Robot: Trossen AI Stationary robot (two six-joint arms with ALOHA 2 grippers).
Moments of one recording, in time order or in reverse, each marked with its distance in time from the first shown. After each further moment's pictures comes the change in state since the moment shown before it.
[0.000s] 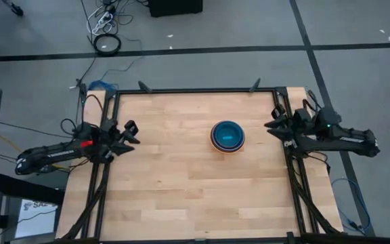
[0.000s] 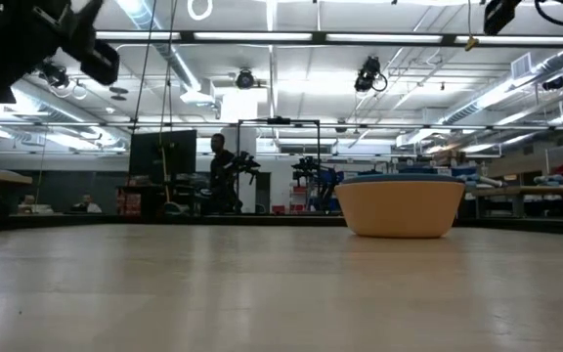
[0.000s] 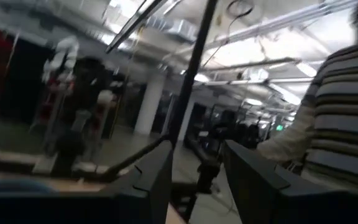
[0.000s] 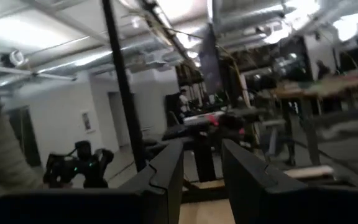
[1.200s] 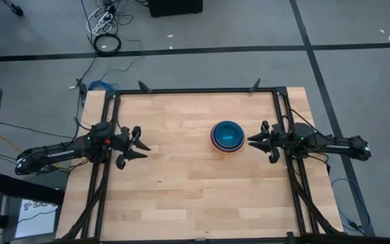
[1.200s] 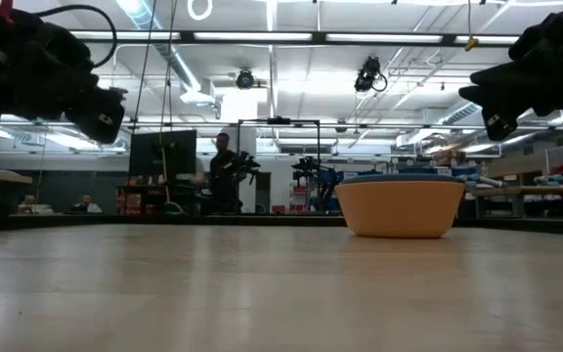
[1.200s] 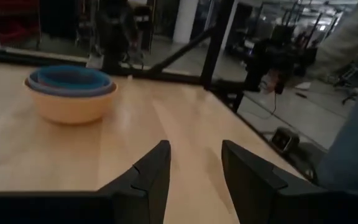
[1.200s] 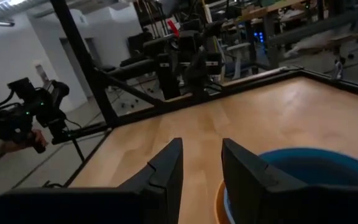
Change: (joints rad) left arm 0.000 0.000 -0.001 -0.587 -0.007 0.455; right arm 0.000 -0.221 -0.392 -0.134 0.086 0.000
